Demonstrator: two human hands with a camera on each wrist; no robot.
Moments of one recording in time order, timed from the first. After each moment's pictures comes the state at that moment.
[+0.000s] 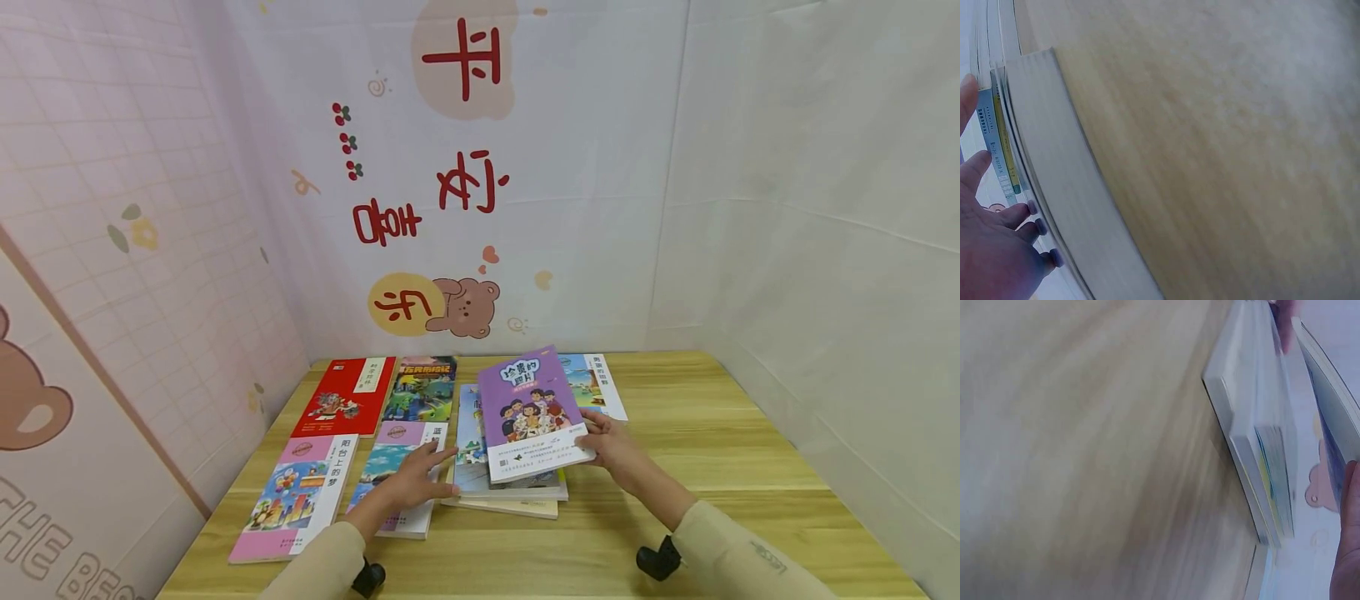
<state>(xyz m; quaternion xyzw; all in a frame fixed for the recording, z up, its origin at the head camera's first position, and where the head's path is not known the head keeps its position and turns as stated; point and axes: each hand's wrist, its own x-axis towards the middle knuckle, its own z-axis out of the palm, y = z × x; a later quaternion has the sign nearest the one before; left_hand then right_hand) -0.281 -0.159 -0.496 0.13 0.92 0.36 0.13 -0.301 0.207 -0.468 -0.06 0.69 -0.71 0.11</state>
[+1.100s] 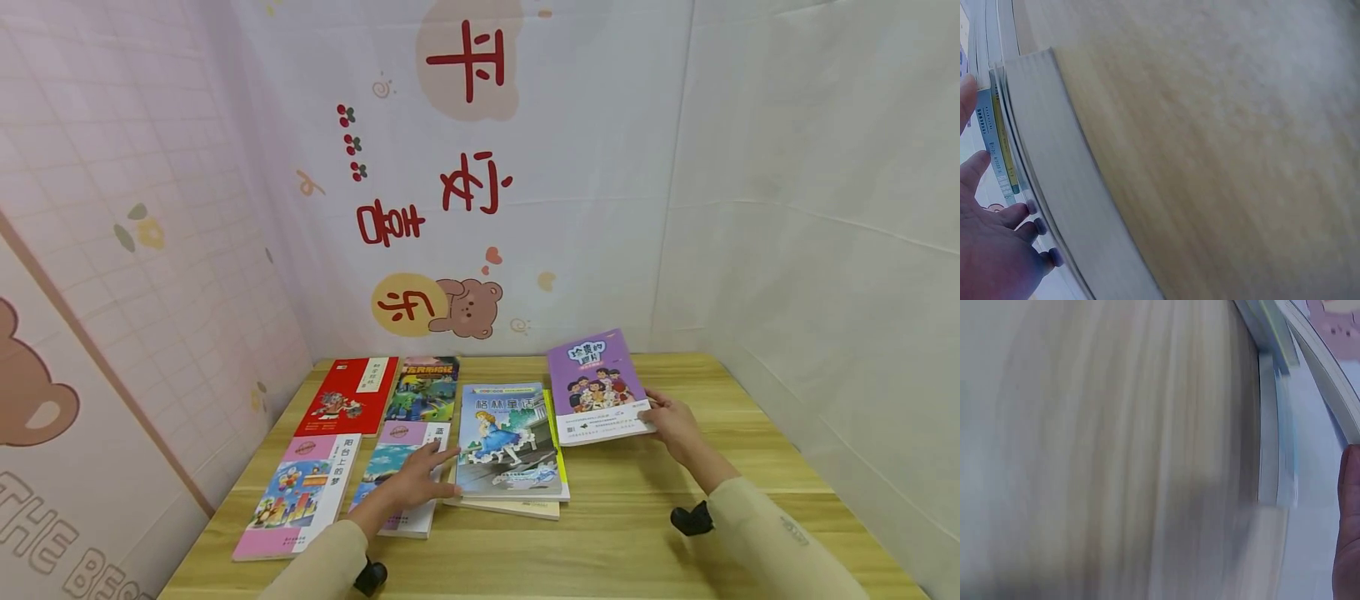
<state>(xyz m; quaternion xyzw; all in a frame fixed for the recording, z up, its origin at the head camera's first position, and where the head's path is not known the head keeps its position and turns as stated) -0.281 -0.160 -0.498 0.13 0.91 0.37 0.13 -0.345 0.303 -0.471 0.03 0.74 -0.67 0.04</state>
